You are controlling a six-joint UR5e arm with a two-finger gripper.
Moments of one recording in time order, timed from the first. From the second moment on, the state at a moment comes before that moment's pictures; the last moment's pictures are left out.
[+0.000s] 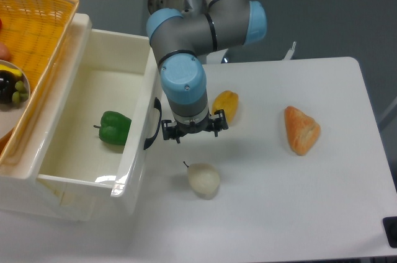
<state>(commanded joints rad) 2.31 -1.90 -1.61 -1.26 1.65 0.13</state>
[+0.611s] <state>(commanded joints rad) 2.27 -1.89 -1.61 -1.26 1.65 0.13</state>
